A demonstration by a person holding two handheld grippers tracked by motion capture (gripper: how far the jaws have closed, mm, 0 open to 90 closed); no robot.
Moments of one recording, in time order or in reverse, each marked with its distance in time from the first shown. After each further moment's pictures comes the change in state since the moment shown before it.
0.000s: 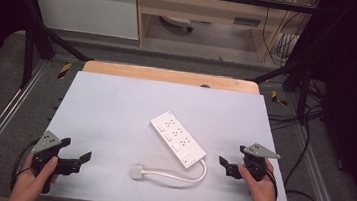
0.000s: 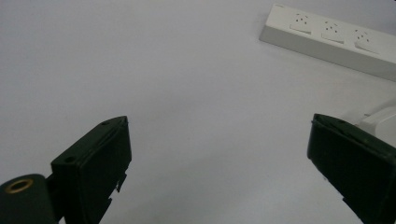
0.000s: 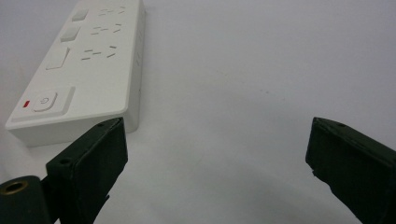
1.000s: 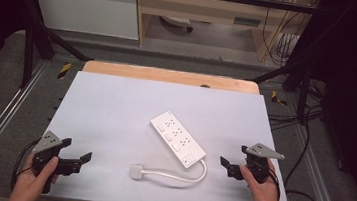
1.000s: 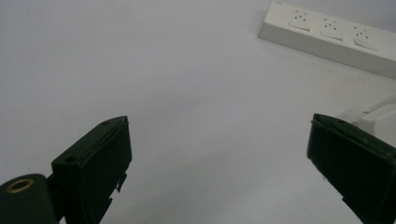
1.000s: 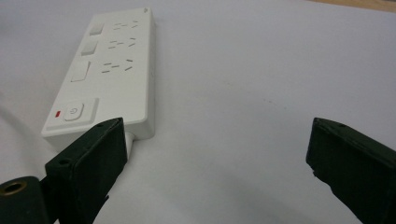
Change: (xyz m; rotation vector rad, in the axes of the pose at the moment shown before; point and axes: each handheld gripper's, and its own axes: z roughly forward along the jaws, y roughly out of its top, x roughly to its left) left arm -0.001 0.000 0.001 0.005 -0.006 0.002; right arm 0.008 0.012 -0.017 -0.009 0.004 0.006
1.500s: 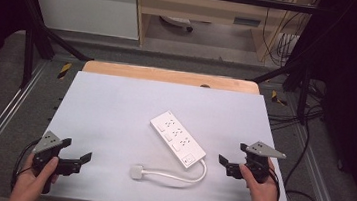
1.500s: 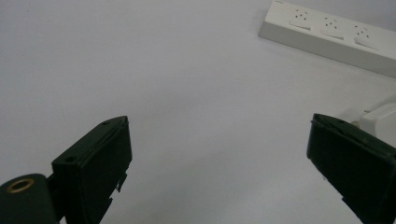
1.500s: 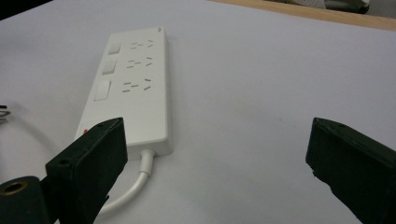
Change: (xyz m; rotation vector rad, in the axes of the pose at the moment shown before) left arm 0.000 0.000 0.000 0.003 0.001 0.002; right arm 0.011 0.014 -0.008 -0.030 0.017 0.007
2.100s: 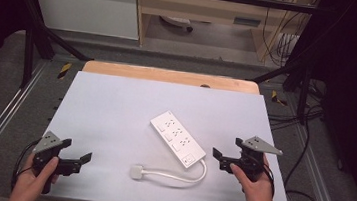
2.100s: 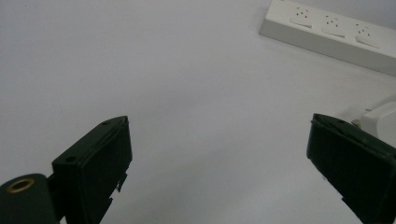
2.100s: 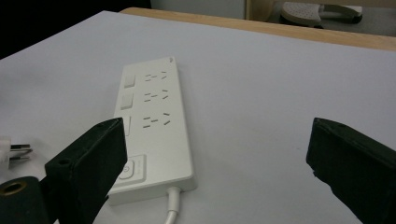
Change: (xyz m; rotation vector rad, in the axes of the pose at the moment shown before) left arm 0.001 -0.001 0.001 0.010 -0.003 -0.007; right arm 0.023 0.022 0.003 -0.051 -0.012 0.038
